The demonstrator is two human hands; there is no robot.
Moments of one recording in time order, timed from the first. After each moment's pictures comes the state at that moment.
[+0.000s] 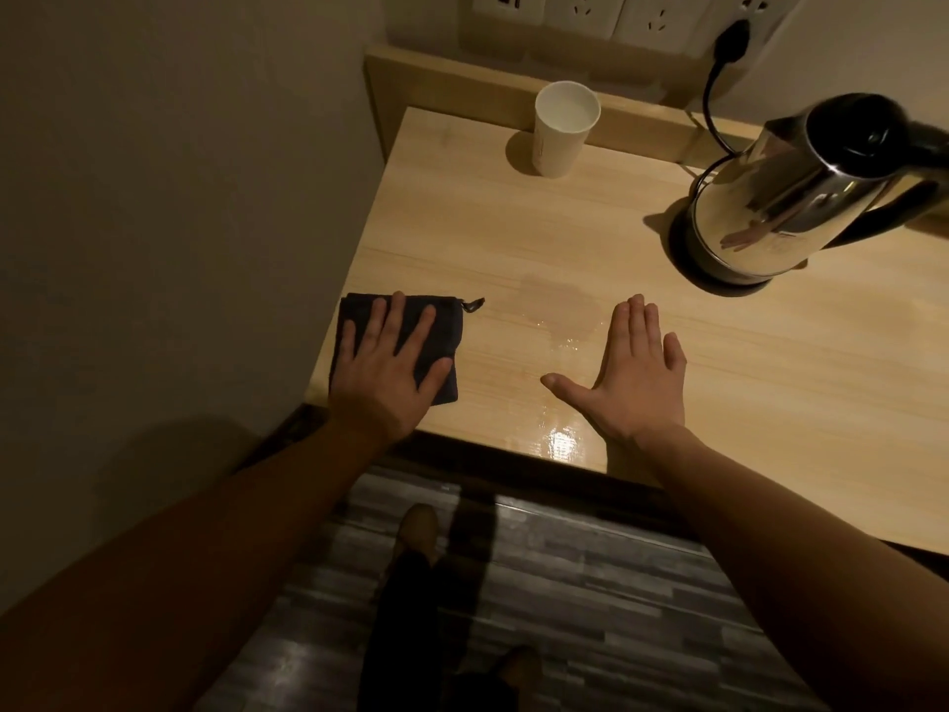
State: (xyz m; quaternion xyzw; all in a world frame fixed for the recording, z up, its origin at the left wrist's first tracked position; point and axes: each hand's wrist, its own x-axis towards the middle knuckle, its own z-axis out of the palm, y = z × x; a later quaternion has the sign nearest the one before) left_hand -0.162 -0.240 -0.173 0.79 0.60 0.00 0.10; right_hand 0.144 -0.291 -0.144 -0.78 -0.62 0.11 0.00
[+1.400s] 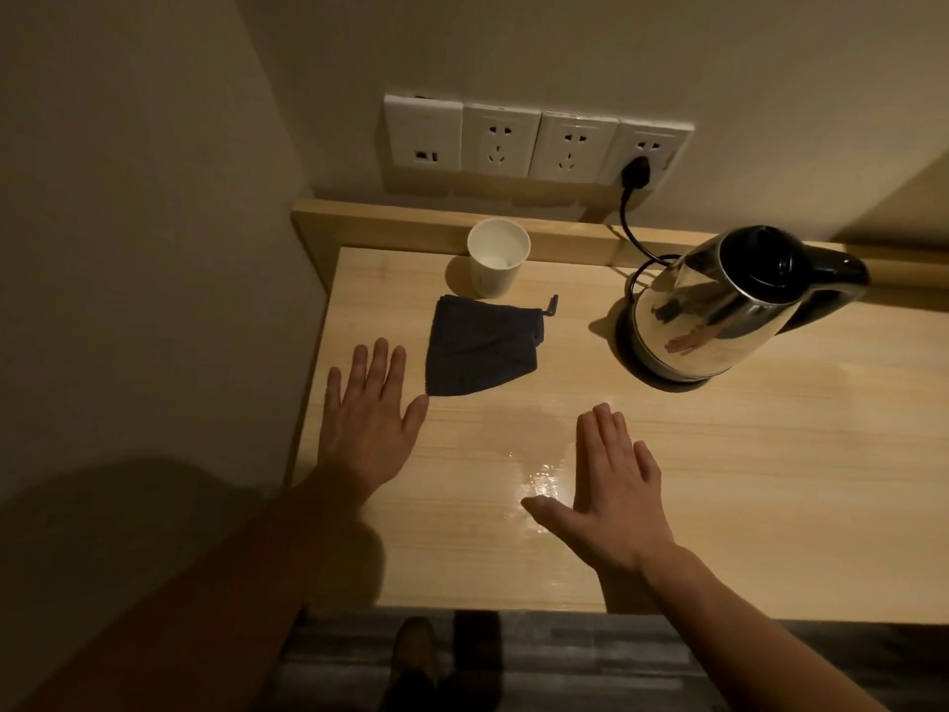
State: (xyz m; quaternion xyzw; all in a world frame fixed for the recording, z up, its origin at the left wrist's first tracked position) left_hand -0.123 -0.101 -0.173 0.81 0.57 -0.02 0.11; right_hand 0.152 -0.277 -0.142 -0.78 -0.60 0.19 0.04
